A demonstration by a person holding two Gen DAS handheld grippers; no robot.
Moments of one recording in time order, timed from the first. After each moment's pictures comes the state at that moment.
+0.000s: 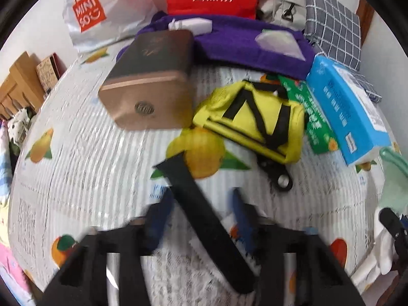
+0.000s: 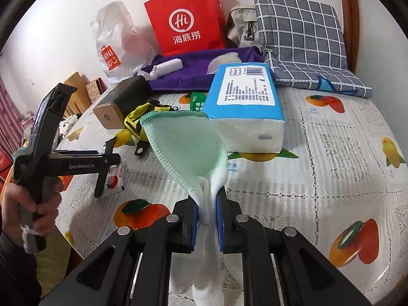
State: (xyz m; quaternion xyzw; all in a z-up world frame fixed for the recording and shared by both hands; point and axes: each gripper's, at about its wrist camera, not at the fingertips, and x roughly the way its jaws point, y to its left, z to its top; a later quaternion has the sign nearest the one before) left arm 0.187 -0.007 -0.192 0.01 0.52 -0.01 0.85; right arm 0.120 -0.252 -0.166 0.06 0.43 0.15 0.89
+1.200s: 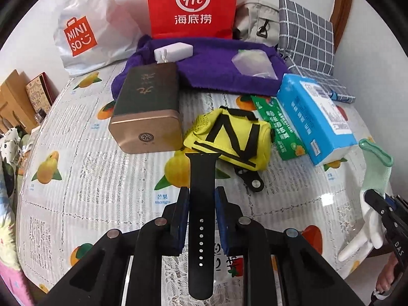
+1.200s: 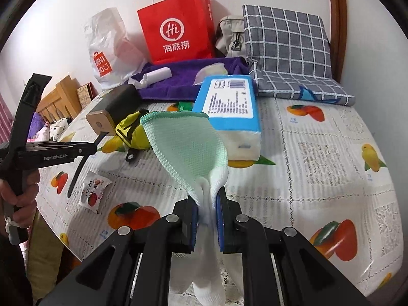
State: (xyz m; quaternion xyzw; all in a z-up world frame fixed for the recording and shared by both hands) left arm 0.173 0.000 -0.144 0.01 0.50 -0.06 0.87; right arm 0.111 -0.261 -0.145 0.04 0.41 0.11 0.91
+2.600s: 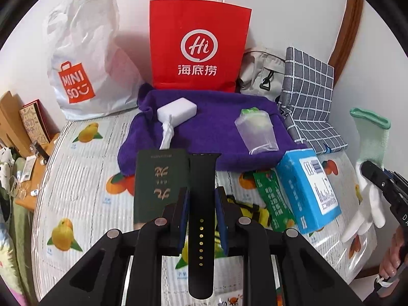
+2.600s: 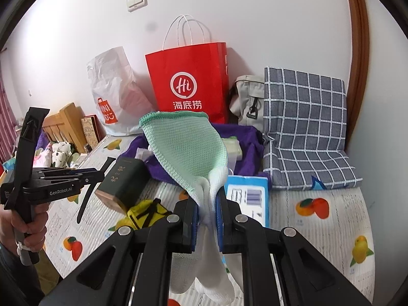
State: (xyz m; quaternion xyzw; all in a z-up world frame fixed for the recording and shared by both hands) left arm 0.256 0.021 -0.073 -0.02 0.45 -0.09 0.89; right arm 0.214 -0.229 -0.040 0.03 0.34 0.13 0.93
